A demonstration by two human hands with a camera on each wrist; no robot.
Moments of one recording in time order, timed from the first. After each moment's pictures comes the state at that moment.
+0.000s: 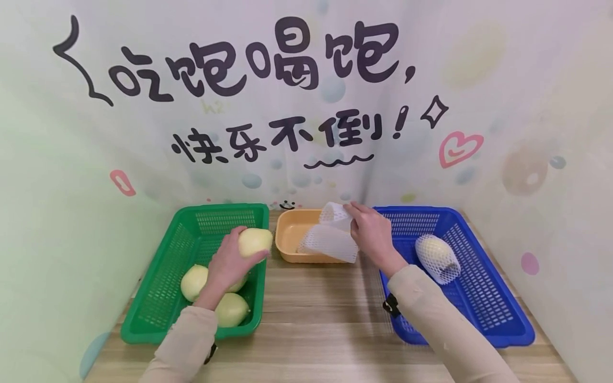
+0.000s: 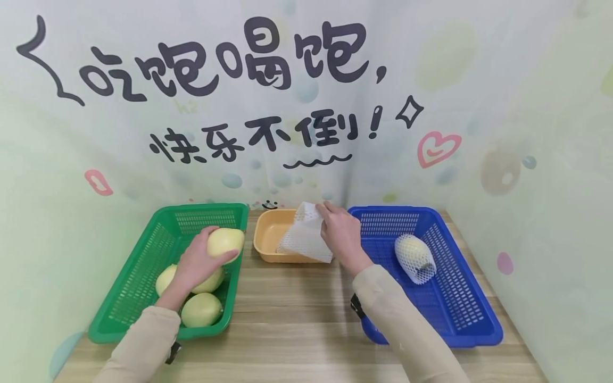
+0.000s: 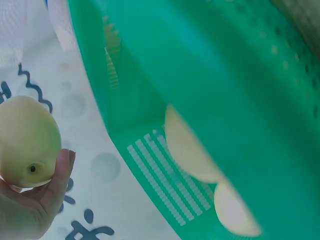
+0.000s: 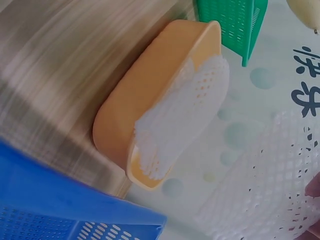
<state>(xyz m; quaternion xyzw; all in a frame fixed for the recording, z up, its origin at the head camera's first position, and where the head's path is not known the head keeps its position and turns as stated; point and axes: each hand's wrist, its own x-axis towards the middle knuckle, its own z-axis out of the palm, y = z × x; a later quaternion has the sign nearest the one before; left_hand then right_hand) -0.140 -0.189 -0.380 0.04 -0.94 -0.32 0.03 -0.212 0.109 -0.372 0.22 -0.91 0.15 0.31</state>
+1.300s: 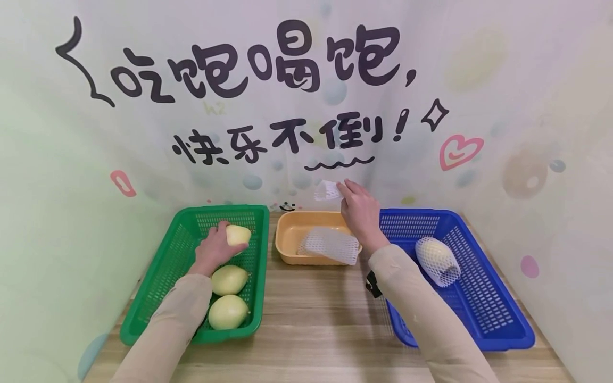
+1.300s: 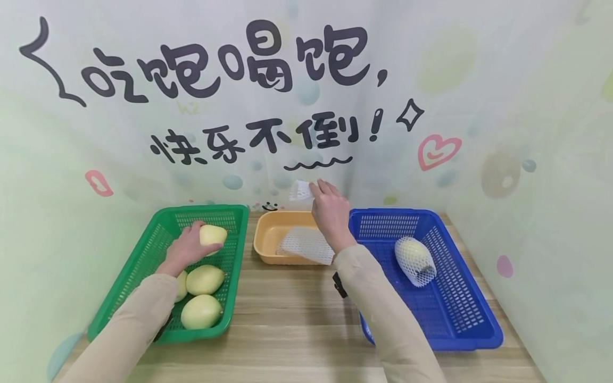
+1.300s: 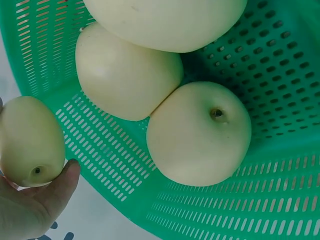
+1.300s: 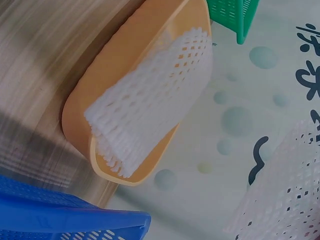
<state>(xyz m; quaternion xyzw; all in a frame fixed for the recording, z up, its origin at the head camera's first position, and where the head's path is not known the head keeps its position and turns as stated) -0.186 -0.238 -0.396 0.05 -0.97 -0.24 -0.02 -0.247 0.083 -0.352 0.19 -0.90 0.17 0.36</state>
